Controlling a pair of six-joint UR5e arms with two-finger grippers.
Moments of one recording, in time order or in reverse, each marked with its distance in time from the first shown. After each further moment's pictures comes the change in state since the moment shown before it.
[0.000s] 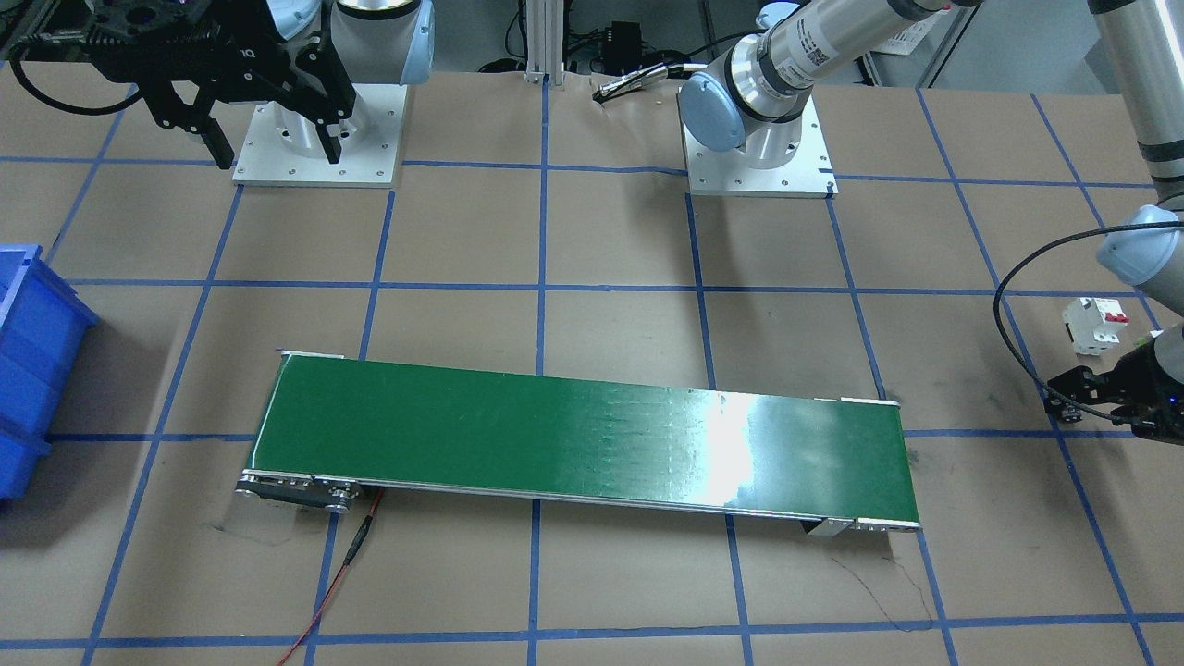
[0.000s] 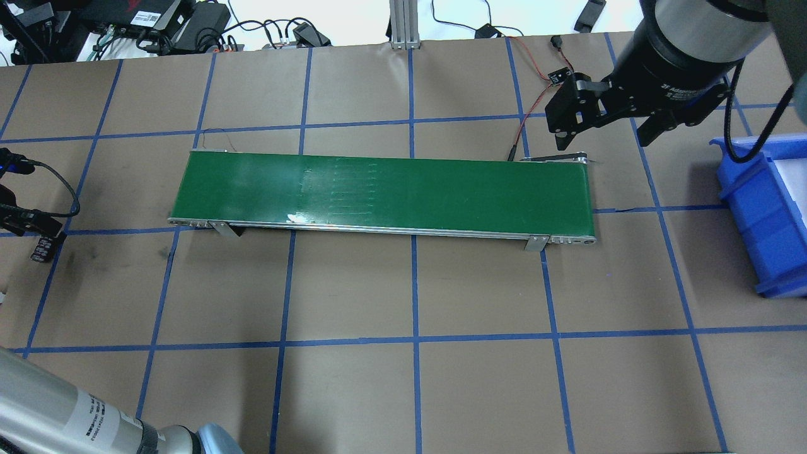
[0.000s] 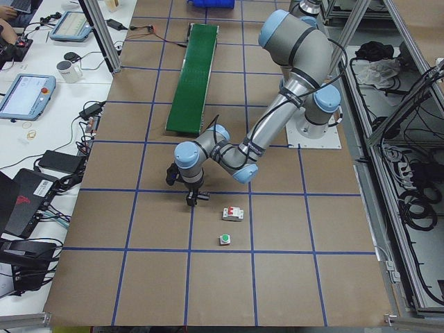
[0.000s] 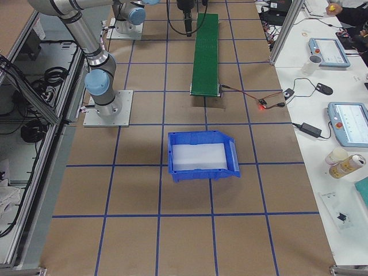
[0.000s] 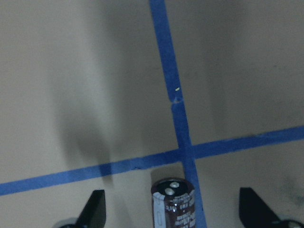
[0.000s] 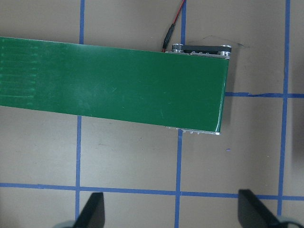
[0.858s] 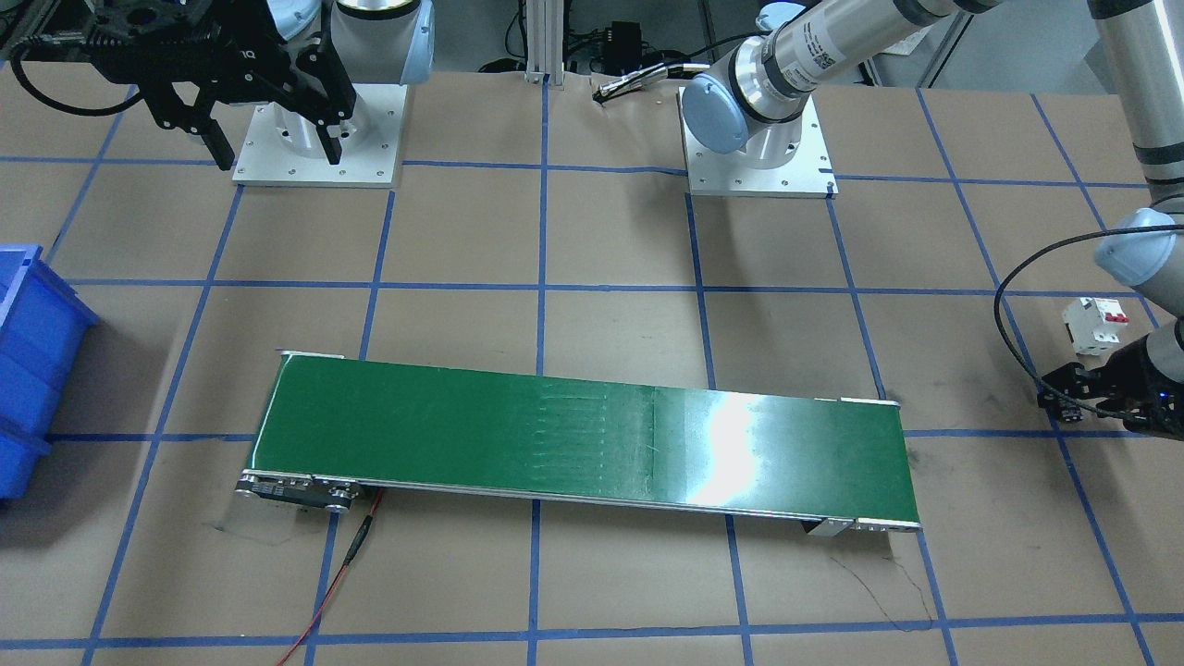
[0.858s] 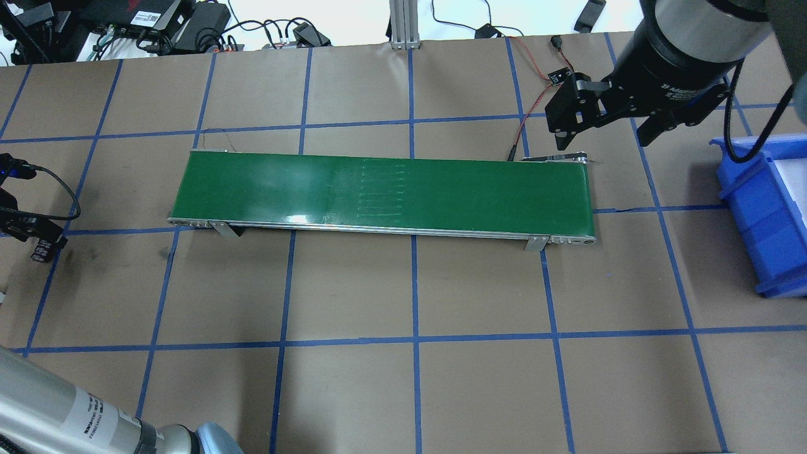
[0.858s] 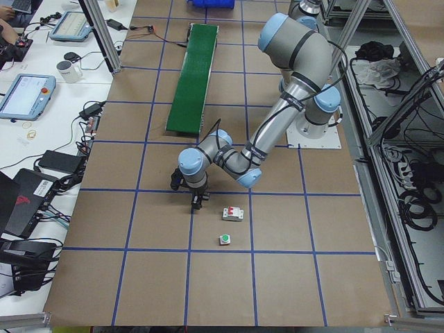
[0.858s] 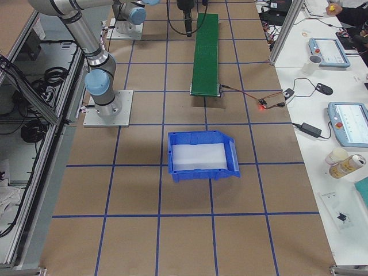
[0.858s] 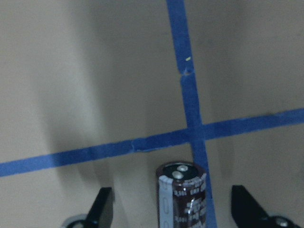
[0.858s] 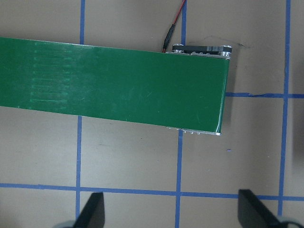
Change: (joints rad) left arm 0.028 -0.014 -0.017 -0.001 0.000 0.007; right arm 0.001 0.001 0.000 -0.002 0.001 0.001
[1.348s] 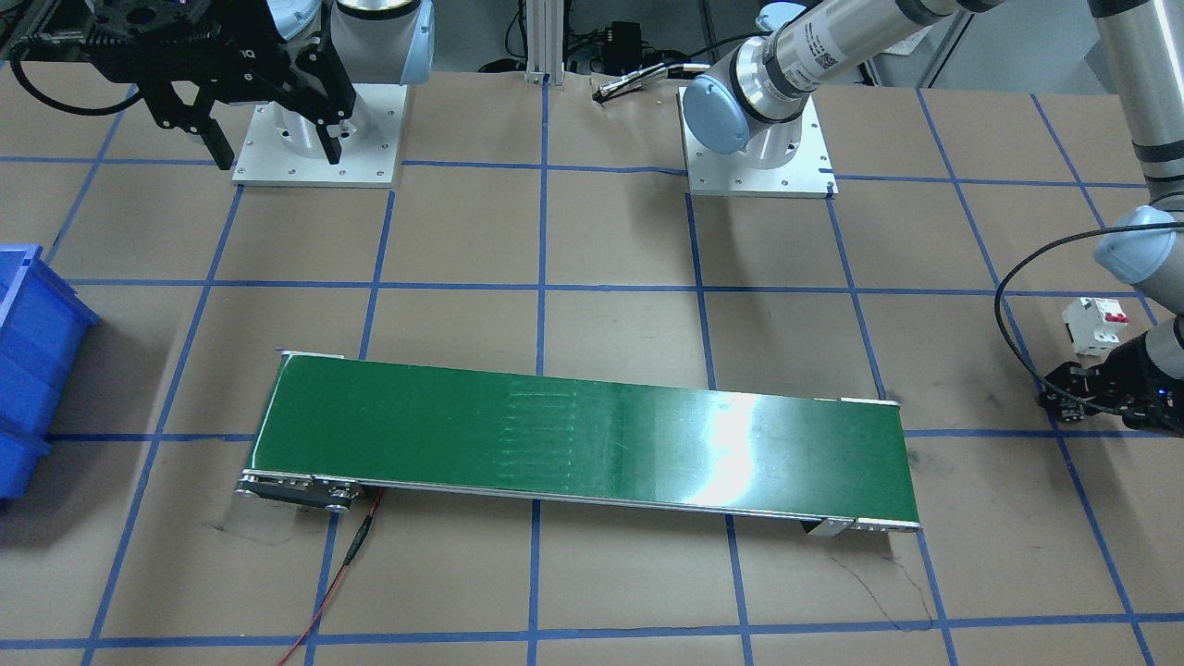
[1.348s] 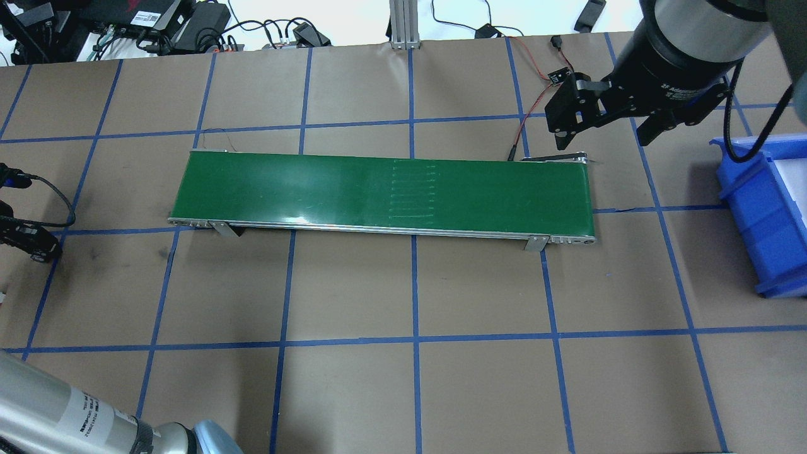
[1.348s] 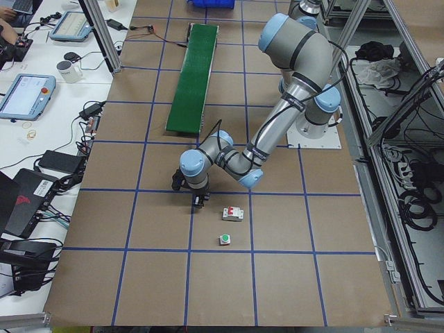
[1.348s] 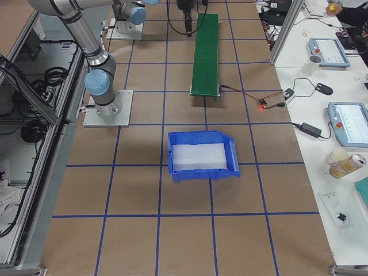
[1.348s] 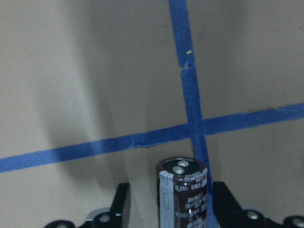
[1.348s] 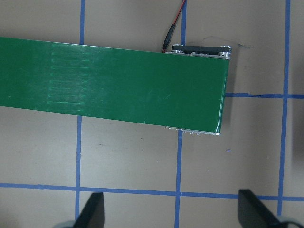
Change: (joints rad) left arm 0.008 0.002 -0.007 -0.001 -0.006 0.006; right arm 0.000 -0.001 0.000 0.000 -0.001 -0.002
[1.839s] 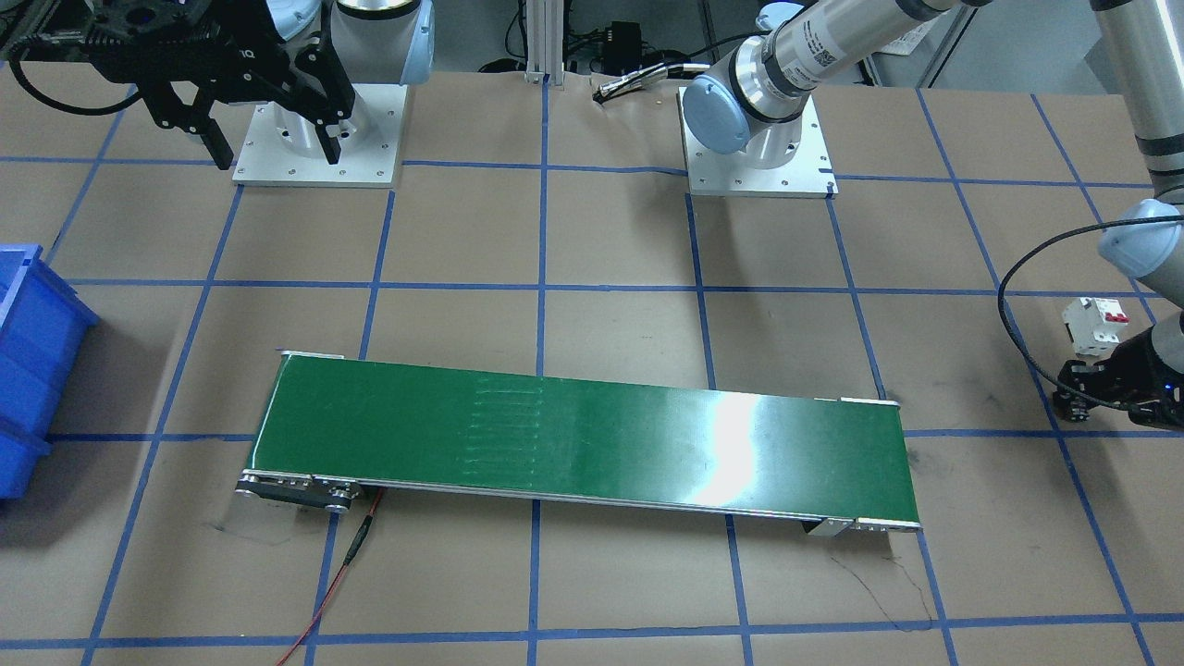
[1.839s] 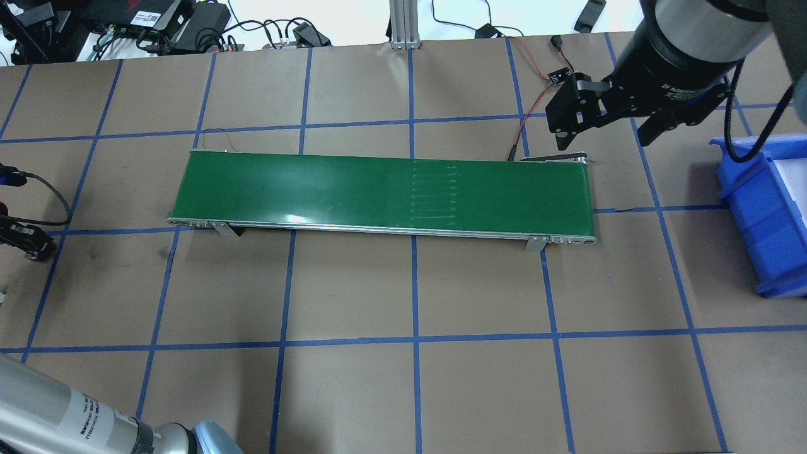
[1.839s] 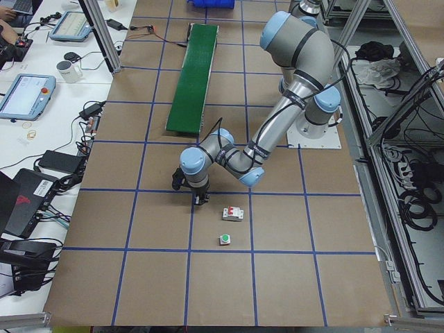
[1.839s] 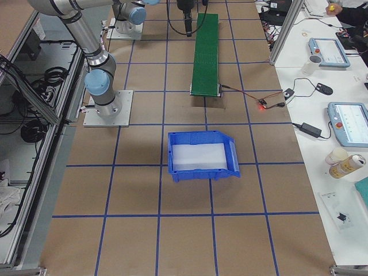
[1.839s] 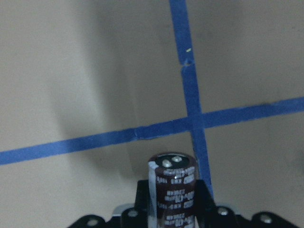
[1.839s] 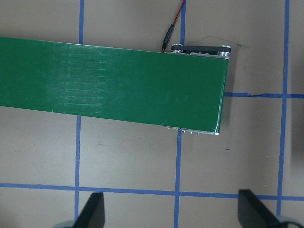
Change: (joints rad) left arm 0.000 0.018 0.000 -0.009 0.008 0.001; right arm -0.001 0.000 0.000 0.001 -0.002 0.000
